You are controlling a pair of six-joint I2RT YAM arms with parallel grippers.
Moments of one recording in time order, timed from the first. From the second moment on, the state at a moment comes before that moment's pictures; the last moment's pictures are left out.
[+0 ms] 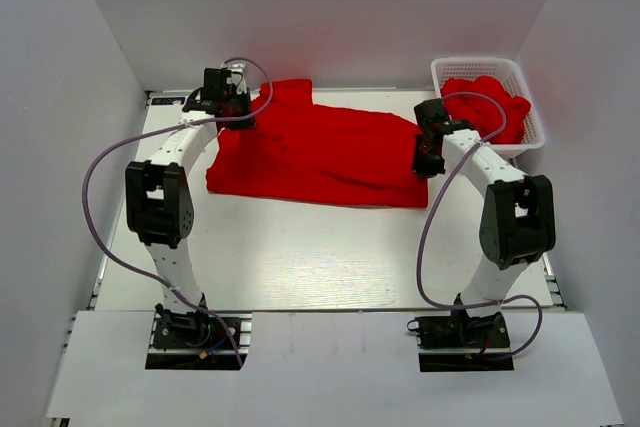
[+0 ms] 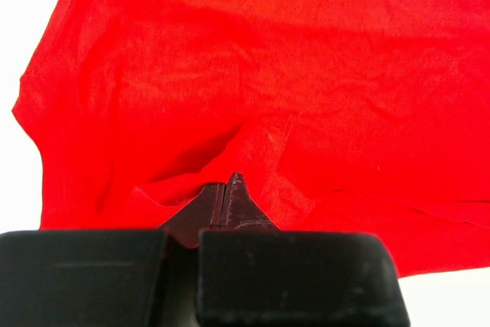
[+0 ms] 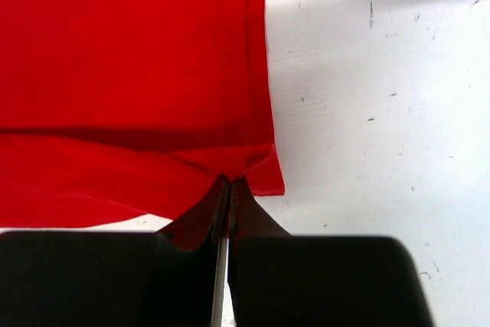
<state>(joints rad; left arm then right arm) -0.14 1.94 1.63 -0.42 0.18 -0.18 0.25 1.75 1.35 -0.76 0.18 0.37</state>
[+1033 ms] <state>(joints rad) -0.05 2.31 2.05 -0.42 0.21 -0.18 0.22 1.87 1.48 -0.74 0.16 0.39</state>
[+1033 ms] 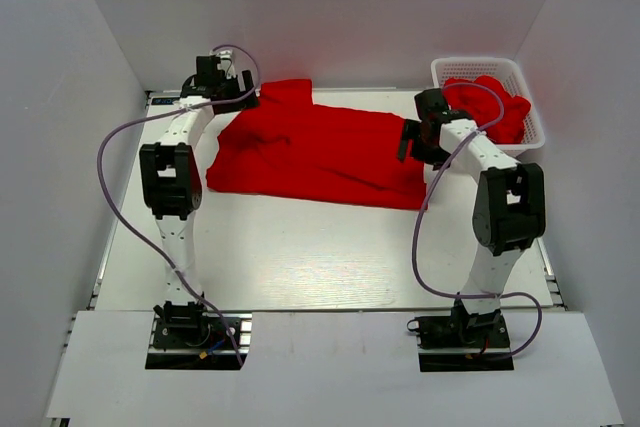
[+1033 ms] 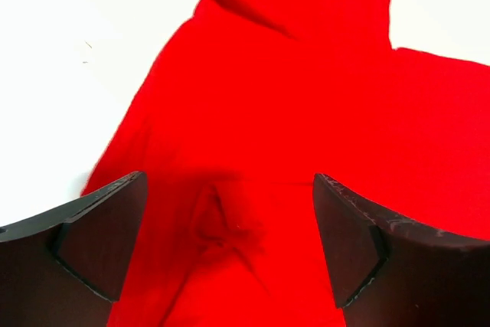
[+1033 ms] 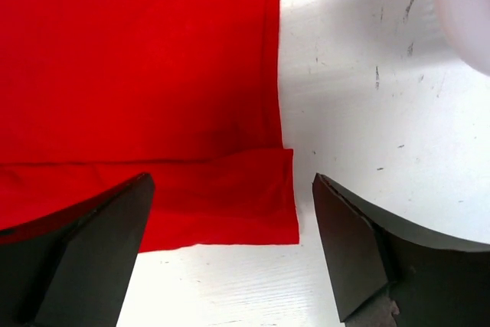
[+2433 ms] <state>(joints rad) -0.06 1.88 1.19 -0.28 0.27 -0.32 0.37 1.75 1.08 -0.44 -0.12 0.30</state>
